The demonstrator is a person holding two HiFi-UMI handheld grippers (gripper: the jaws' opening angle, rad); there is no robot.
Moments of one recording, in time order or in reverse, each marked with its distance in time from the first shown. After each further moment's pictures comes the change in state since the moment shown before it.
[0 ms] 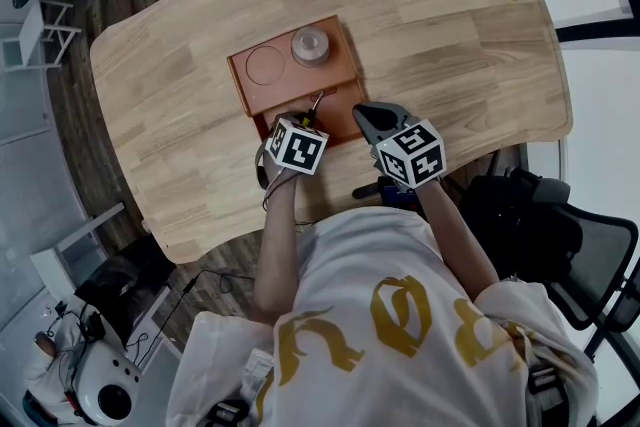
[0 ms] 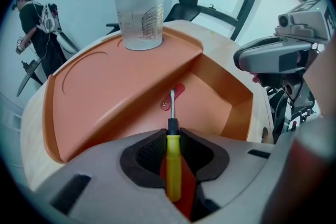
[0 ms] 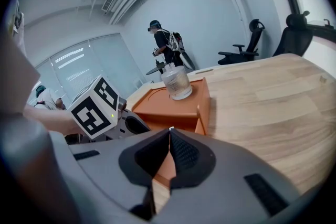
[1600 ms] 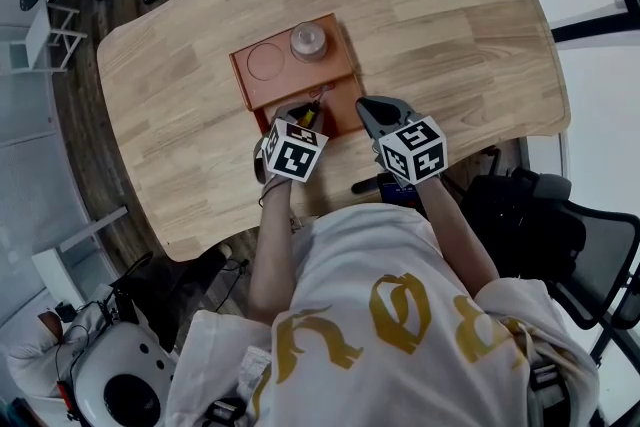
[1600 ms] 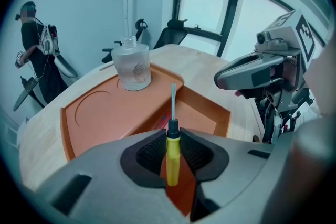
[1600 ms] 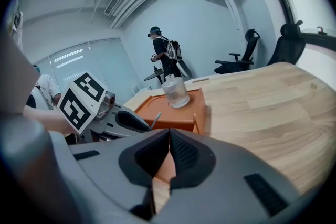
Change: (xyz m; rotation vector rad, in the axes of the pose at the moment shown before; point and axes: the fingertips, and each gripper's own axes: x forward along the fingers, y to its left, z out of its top) left arm -0.041 -0.017 0.035 0.102 -0.220 -0.013; right arm -0.022 0.001 0.012 -0.013 -0.078 -0.047
